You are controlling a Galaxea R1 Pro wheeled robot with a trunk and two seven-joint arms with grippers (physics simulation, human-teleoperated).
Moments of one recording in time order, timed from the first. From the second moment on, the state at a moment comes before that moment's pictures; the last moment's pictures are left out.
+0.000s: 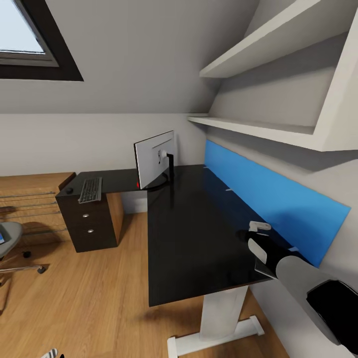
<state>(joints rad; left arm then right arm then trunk) -0.02 0.08 0.36 -0.78 0.37 -0.13 0.08 -1.02 -0.14 0.54 -0.25 -0.69 0.16 -0.23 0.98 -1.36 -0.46</state>
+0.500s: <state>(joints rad) -0.02 0.08 0.36 -0.78 0.37 -0.13 0.08 -1.02 -0.14 0.54 -0.25 -0.69 0.16 -0.23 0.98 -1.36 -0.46</state>
